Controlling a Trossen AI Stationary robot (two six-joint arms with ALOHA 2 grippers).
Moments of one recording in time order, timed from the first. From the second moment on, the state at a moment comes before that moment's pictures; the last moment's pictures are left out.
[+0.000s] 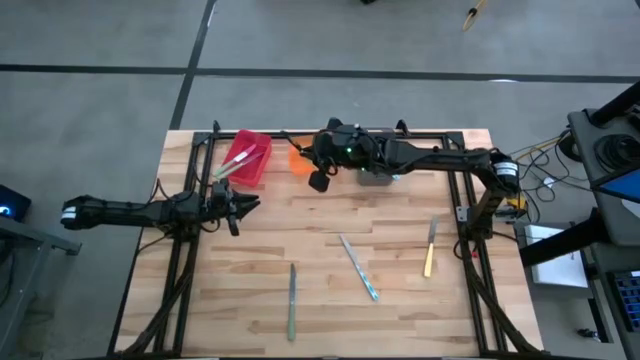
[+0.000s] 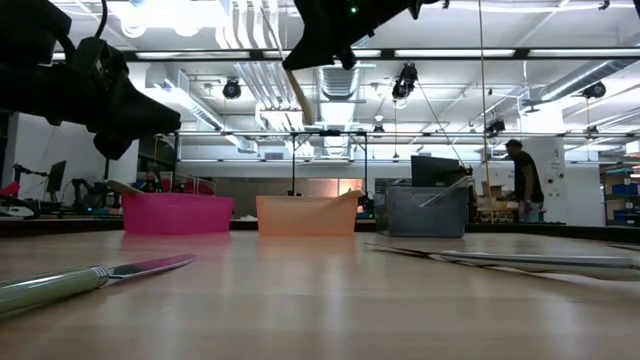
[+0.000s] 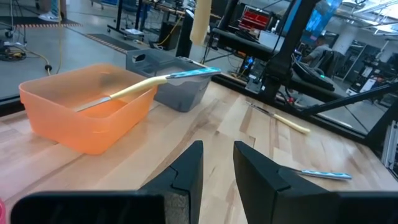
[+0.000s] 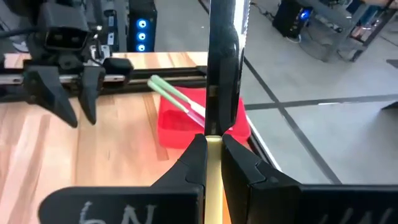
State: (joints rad) left arm 0.01 0.27 0.01 0.16 -0.31 -0.35; right arm -0.22 1.75 1.54 -0.16 0.14 -0.12
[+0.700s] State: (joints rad) left arm 0.01 0.29 0.01 0.16 -0.31 -0.37; right arm -0.42 2.08 2.22 -1.19 0.14 -0.10
